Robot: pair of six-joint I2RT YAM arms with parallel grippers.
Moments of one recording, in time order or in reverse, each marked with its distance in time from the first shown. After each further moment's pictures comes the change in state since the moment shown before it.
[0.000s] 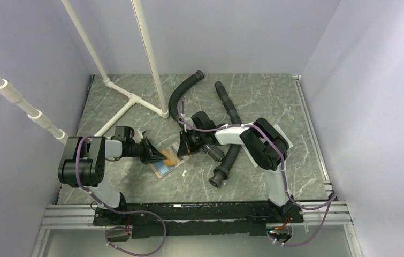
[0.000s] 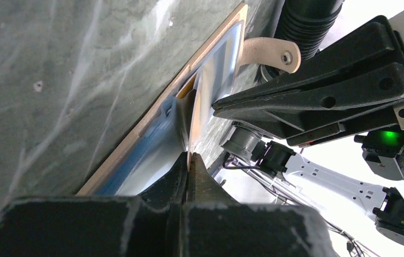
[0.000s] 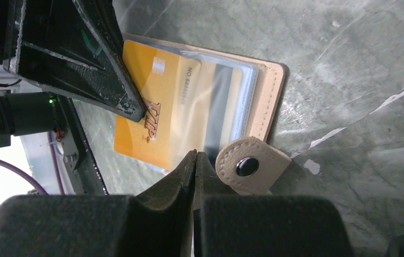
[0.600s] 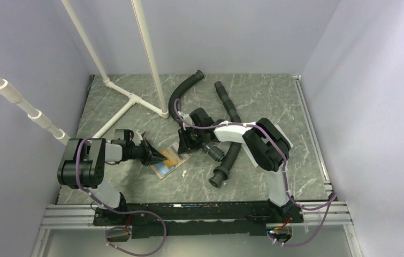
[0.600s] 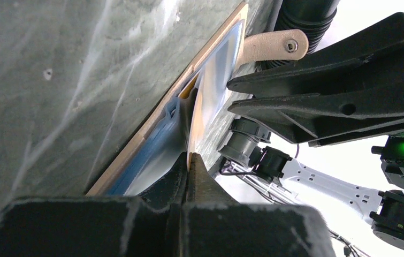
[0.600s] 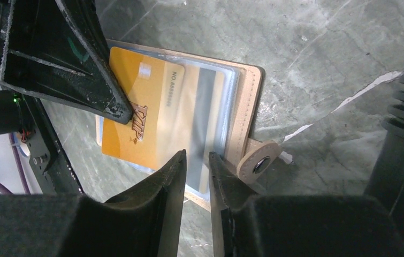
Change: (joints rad) left arm 0.000 -0.014 -0.075 0.138 -0.004 -0.074; right arm 0.005 -0.023 0.079 -0.175 0.100 -0.134
